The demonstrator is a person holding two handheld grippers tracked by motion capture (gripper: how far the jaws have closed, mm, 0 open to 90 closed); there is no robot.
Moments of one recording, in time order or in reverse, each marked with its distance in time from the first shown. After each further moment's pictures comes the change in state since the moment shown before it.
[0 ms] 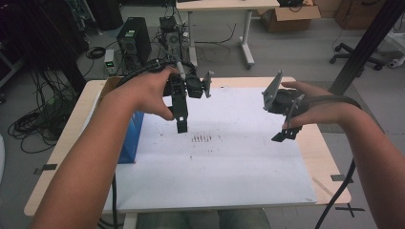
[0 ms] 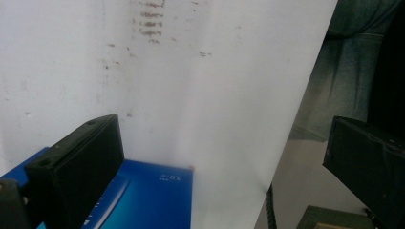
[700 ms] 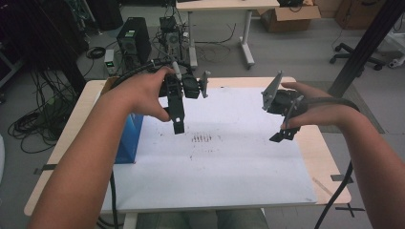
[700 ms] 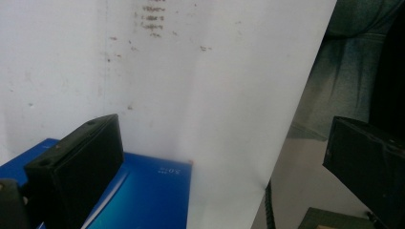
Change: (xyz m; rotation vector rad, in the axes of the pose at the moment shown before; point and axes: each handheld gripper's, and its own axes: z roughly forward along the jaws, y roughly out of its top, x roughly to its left) left arm -0.009 -0.009 -0.007 -0.005 0.022 -0.007; right arm 0.002 0.001 0.001 -0.021 -0.009 0.023
